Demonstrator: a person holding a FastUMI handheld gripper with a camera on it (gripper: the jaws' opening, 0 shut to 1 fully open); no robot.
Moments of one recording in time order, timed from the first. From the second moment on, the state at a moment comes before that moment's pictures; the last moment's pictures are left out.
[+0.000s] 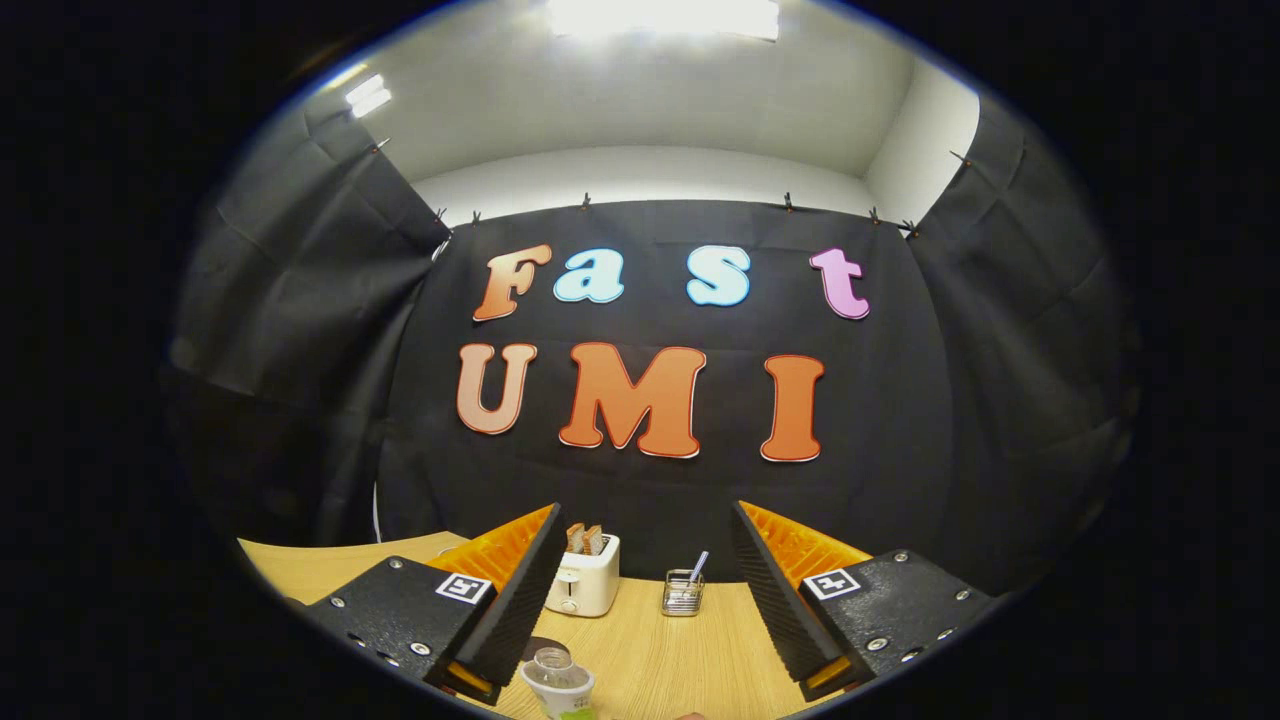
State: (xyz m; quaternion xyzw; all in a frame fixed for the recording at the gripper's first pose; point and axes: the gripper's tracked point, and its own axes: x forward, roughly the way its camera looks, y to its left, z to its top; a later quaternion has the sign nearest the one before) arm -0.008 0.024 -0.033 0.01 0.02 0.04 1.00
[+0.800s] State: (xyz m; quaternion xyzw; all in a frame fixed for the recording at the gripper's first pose) arm -0.054 0.062 -0.127 0.01 0.08 0.10 0.99
